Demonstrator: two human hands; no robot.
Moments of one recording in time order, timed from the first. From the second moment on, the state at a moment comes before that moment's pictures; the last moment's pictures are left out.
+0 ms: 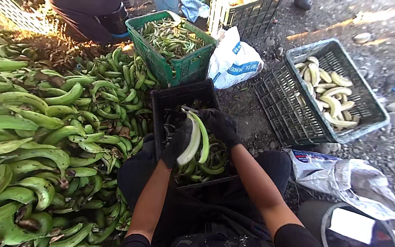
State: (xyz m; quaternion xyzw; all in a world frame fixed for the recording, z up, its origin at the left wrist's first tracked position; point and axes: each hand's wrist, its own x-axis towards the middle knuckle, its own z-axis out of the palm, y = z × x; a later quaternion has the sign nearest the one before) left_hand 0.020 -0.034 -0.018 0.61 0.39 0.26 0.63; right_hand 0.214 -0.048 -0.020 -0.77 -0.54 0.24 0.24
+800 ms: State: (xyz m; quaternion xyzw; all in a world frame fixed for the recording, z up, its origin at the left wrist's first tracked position) left_hand -0.002 -0.031 -0.040 0.51 0.47 0.41 0.59; right_hand 0.170 -0.097 -0.030 -0.77 -0.57 0.11 0.26
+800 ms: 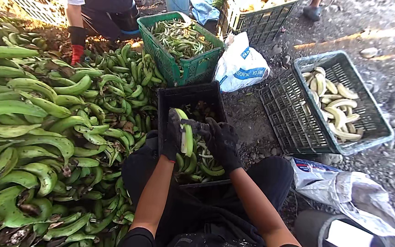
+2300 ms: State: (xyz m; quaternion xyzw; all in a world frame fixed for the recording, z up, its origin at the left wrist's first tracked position) left_hand -0.004 -0.015 -0.025 0.35 0.35 0.45 0.75; right_hand 0.194 -0.099 -0.047 -0.66 -0.64 0.23 0.34
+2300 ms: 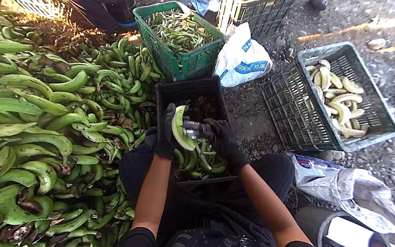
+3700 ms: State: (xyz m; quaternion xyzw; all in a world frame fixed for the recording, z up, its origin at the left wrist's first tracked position) left_hand 0.007 -0.017 -0.028 0.64 0.52 0.36 0.44; right_hand 0.233 -0.084 -0.070 -0.76 -0.41 0.31 0.39
